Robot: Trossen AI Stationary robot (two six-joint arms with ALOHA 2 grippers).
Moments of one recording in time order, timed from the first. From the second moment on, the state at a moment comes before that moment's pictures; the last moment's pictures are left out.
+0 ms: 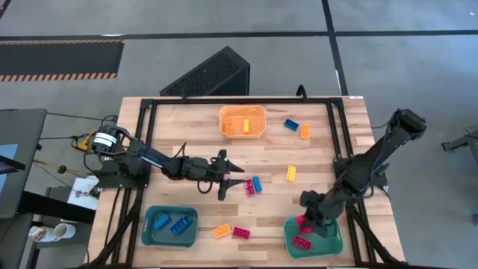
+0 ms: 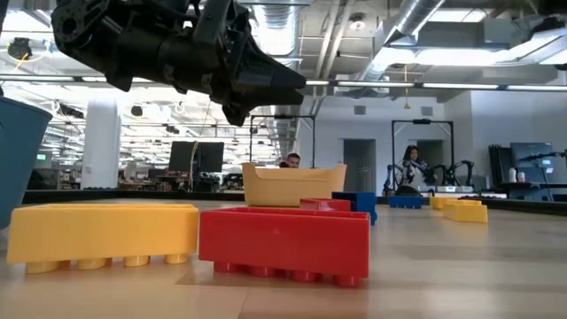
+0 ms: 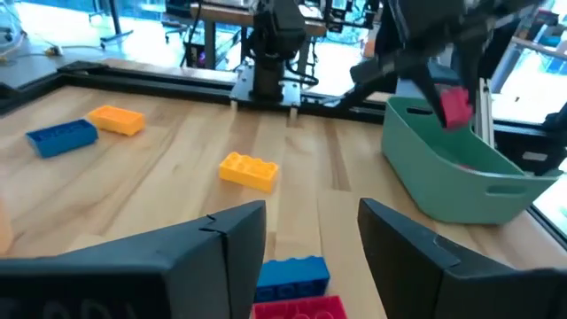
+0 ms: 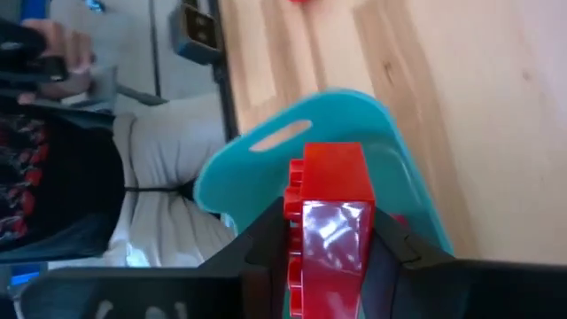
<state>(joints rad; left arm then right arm) -0.15 1.69 0.63 0.87 -0.15 -0.16 0.75 1.17 0.64 -0.22 0.05 1.13</state>
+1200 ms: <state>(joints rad) -0.21 1.65 0.63 1.03 0.00 -0.21 0.42 1.26 0.84 -0.59 0.36 1.01</state>
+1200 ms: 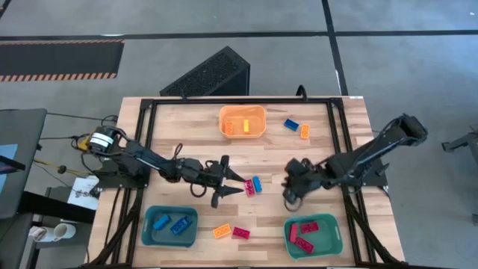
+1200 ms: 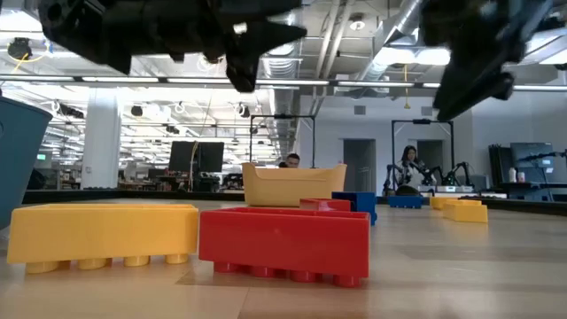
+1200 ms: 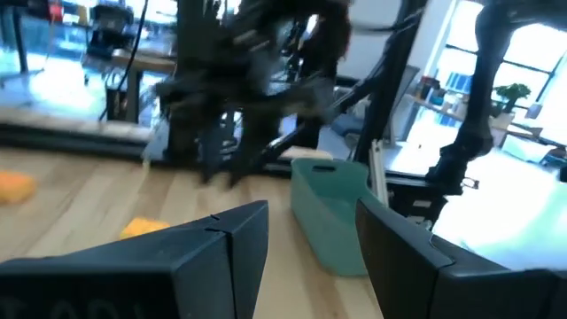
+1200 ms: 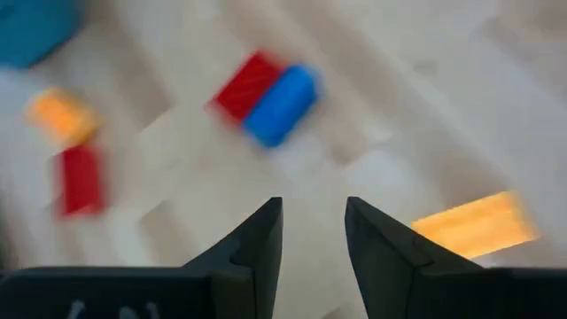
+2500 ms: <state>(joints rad) -0.40 1.30 0.50 0.84 -0.34 -0.06 0.12 1.21 0.51 -0.40 0.32 1.20</state>
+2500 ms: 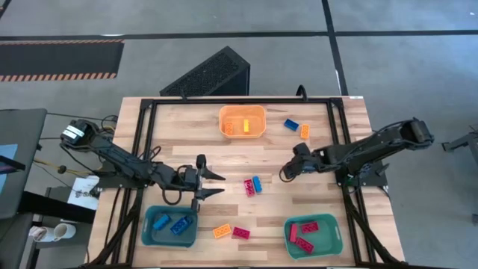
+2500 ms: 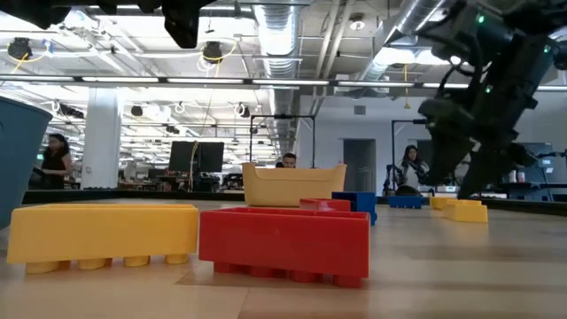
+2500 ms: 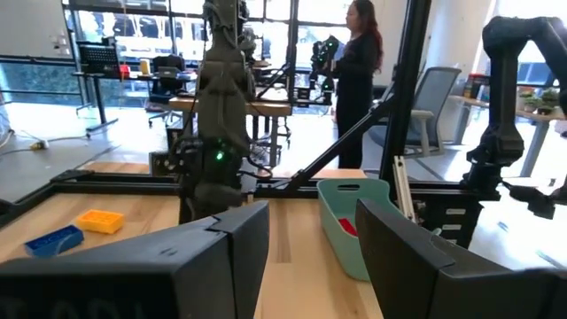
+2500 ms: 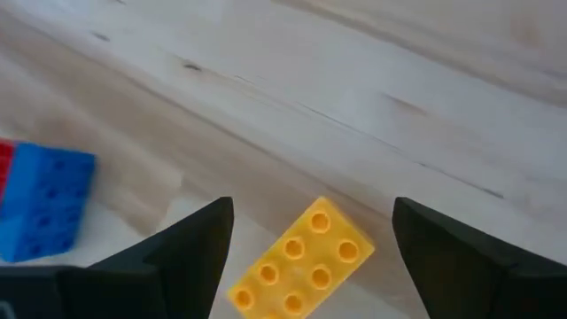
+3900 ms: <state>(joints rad) -0.40 1.30 0.50 0.83 -0.37 -0.05 -0.26 1.28 0.51 0.58 0.42 0.74</state>
